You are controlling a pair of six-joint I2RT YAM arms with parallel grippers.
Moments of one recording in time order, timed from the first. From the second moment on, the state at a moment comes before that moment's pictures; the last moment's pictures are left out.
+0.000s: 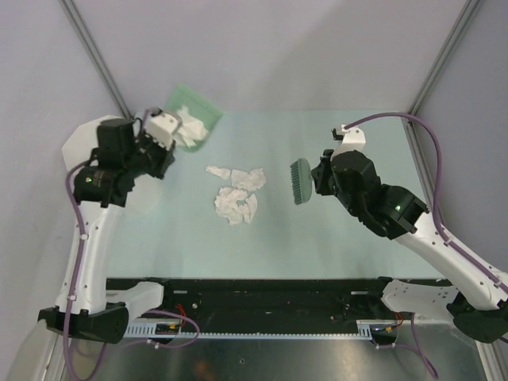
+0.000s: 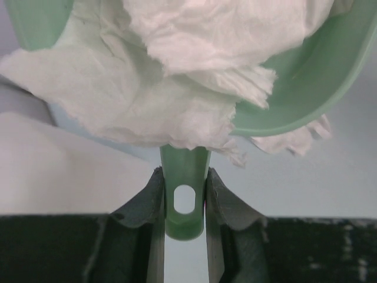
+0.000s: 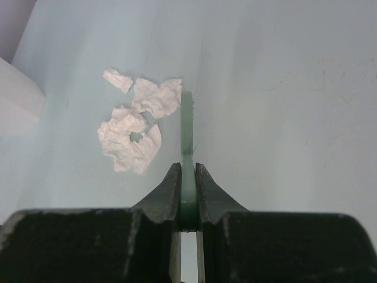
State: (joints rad) left arm -0.15 1.10 1.43 -0.91 0.24 0.44; right arm 0.86 1.07 1.32 -0.69 0.51 0.48
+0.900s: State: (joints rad) left arm 0.23 1.23 1.75 -1.01 -0.64 0.97; right arm 0.86 1.04 1.23 -0.69 0.42 0.46
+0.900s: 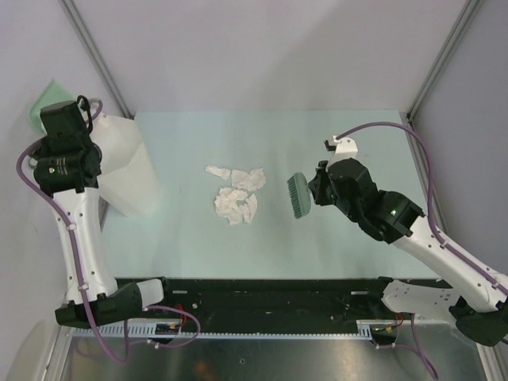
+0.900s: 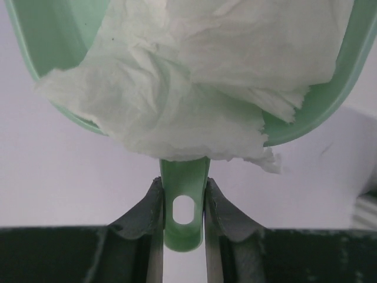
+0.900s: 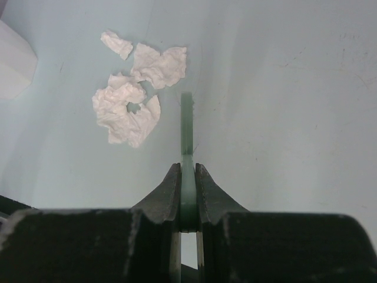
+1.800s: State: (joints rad) left arm 0.22 1.14 1.38 -0.33 -0.89 1.97; right arm 0.86 0.98 1.21 -0.66 0.39 0.44
